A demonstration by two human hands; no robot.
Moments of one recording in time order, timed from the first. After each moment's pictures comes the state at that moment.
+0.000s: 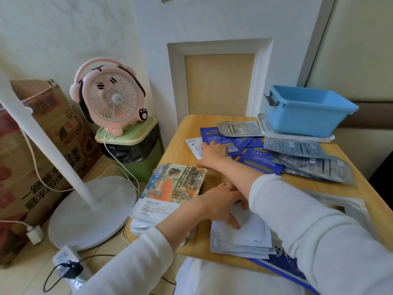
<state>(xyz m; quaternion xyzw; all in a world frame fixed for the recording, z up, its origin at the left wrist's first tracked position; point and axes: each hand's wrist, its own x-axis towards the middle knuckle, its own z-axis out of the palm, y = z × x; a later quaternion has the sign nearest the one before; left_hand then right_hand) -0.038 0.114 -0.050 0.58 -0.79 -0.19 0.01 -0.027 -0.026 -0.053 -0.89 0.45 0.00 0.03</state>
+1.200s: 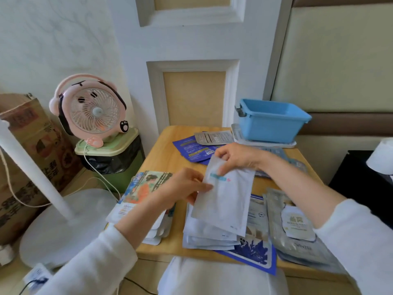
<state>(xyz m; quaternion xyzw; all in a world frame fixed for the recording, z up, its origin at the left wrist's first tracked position) -0.047 0.143 0.018 0.65 -0.52 -0.45 0.33 -0.194 -0.009 0.021 -0.83 0.30 -0.07 0.47</state>
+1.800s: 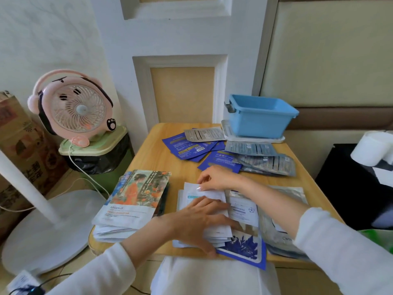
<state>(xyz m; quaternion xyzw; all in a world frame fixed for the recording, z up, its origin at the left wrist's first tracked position) -0.076 0.149 -0.048 0.46 -0.88 -0.10 -0.04 -0.171 -0.001 -0.053 -0.90 0.36 -0.03 0.26</state>
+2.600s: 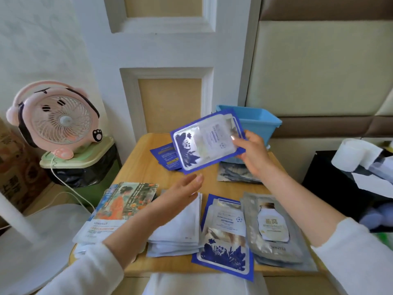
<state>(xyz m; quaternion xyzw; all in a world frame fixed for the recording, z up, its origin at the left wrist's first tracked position) -0.073 0.120 -0.017 0.51 -0.50 -0.55 0.43 -0.245 -0.010 0.029 -0.53 0.33 -0.53 0.57</state>
